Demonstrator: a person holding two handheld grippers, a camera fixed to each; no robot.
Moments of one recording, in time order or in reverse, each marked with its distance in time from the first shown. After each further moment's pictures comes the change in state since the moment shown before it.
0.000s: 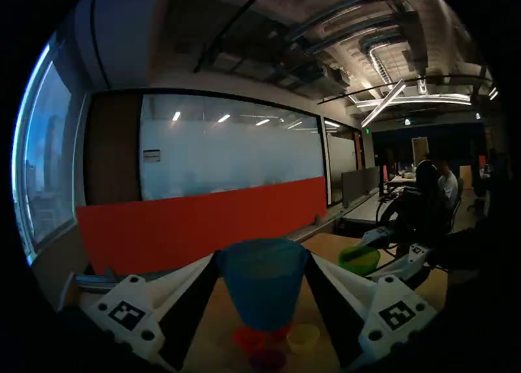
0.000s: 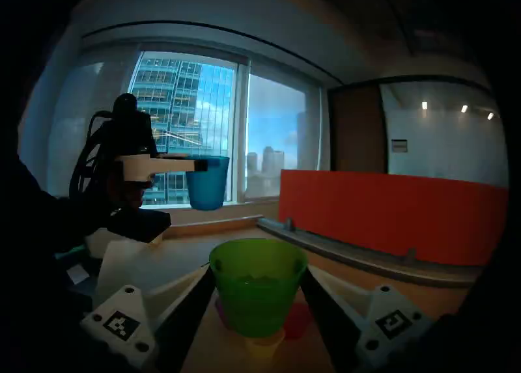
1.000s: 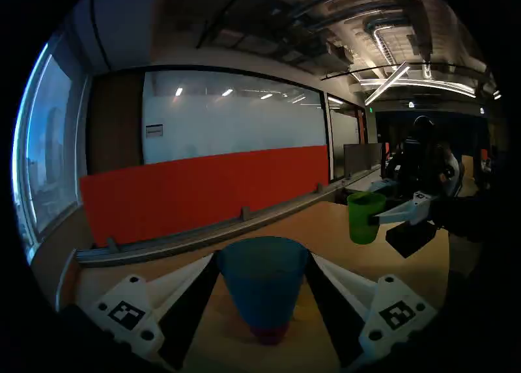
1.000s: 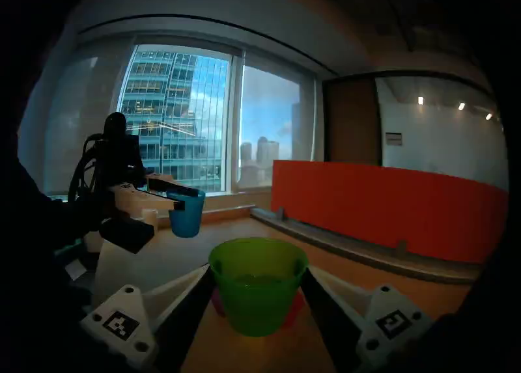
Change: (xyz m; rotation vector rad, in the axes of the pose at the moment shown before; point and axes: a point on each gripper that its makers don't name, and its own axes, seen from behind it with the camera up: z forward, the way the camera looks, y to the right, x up) left arm -0.085 -0.004 -0.031 0.014 -0.146 -0.003; right arm -0.010 0.013 -0.019 -0.025 -0.060 -0.001
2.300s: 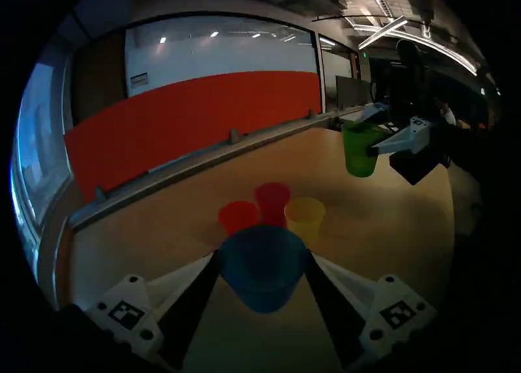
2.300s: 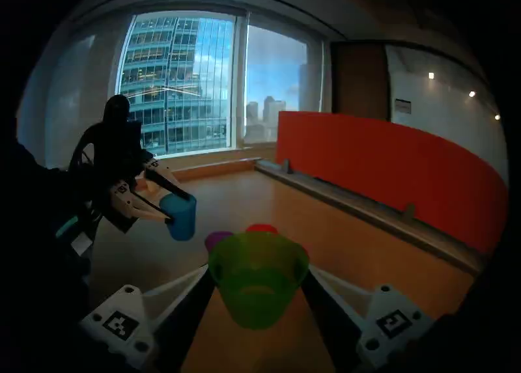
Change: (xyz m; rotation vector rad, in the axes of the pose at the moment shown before) left arm -0.143 0.015 -0.001 -0.048 -0.341 0.049; right arm -0.082 0.010 -0.010 0.040 -0.239 -0.002
